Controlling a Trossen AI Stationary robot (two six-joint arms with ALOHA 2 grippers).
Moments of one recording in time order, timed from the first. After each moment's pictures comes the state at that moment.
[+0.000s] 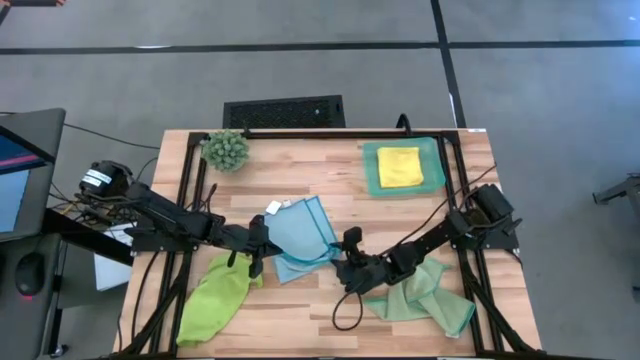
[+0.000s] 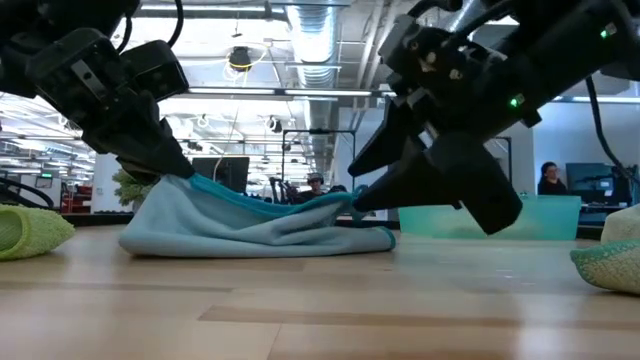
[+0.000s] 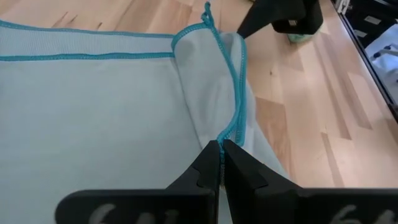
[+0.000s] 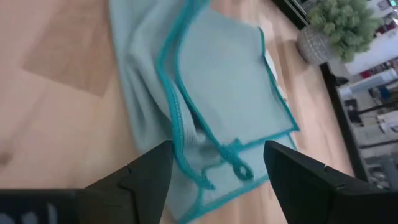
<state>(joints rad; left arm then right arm) -0.31 1.29 0.32 0.42 -0.18 -0.47 0.48 1.90 0.92 0.18 0.74 -0.24</state>
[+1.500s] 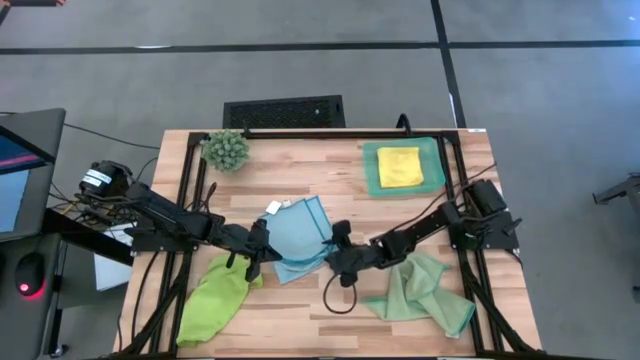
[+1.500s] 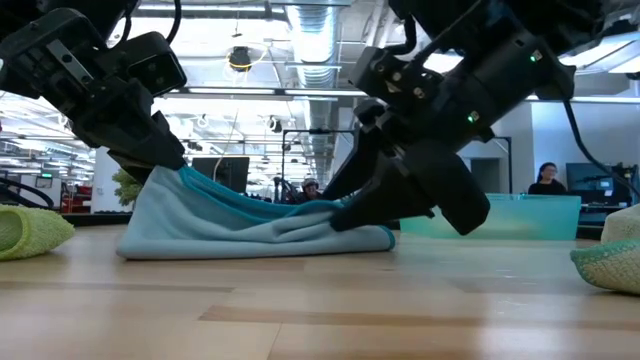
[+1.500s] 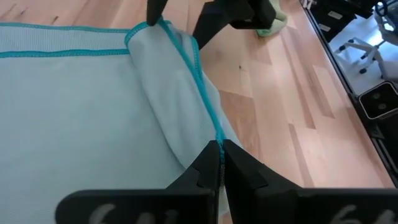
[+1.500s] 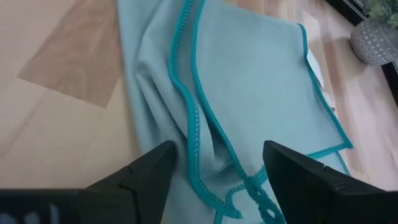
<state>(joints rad) -0.31 1.29 0.32 0.45 -0.07 -0.46 0.34 1.92 0.92 0.24 0.45 -0.29</state>
